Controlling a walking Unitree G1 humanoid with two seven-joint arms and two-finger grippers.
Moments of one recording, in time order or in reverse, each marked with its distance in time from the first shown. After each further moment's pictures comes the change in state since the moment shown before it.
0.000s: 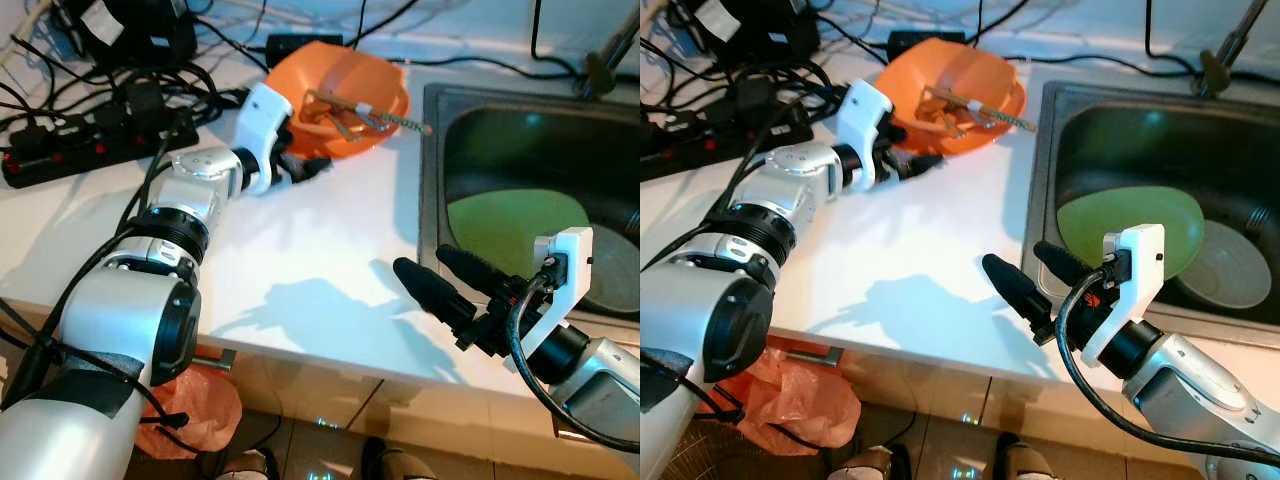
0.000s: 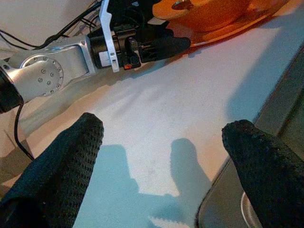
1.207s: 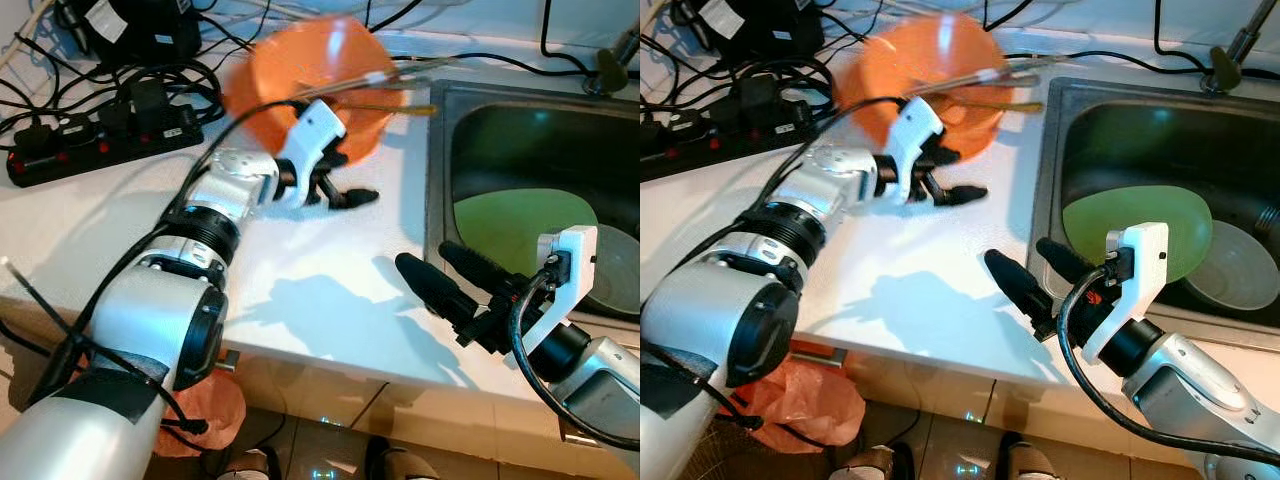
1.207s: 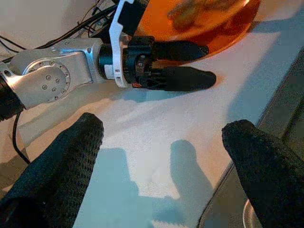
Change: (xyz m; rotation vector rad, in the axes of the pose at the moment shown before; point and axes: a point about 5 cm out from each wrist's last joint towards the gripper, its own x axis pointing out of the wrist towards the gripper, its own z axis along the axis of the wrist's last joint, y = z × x) left arm 0.017 -0.051 0.003 0.102 0.105 -0.418; right arm 0.000 0.000 0.001 0.000 -0.020 -0.012
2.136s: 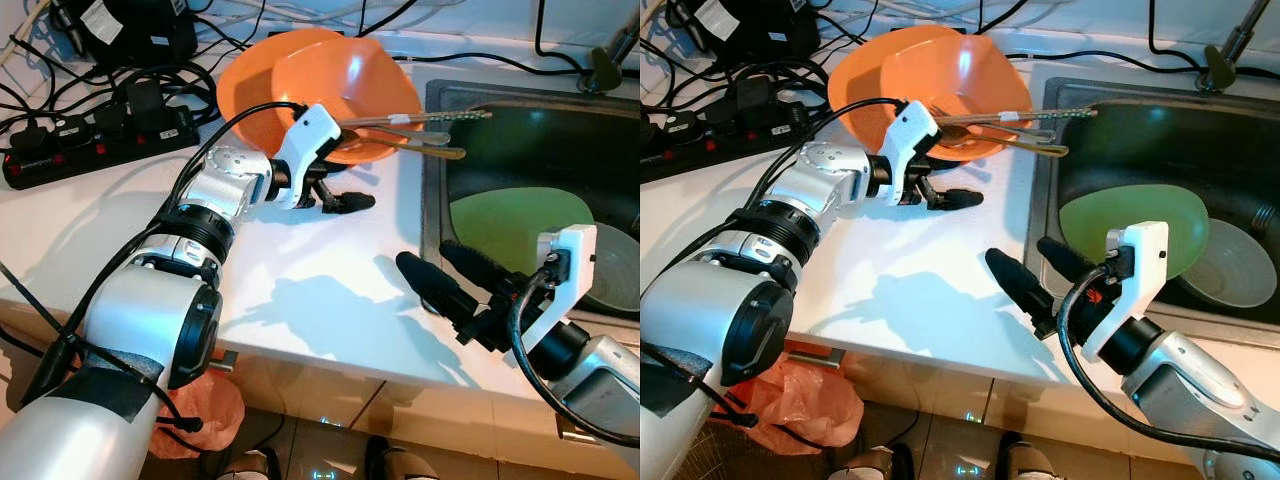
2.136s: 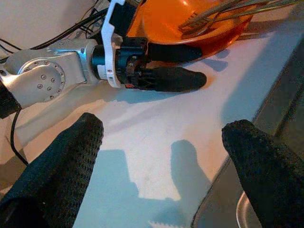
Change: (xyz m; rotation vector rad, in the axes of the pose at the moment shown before) left arm -0.008 0.005 -0.002 -0.024 -0.009 -0.002; right arm 0.001 -0.003 -0.001 0.007 0.002 -0.004
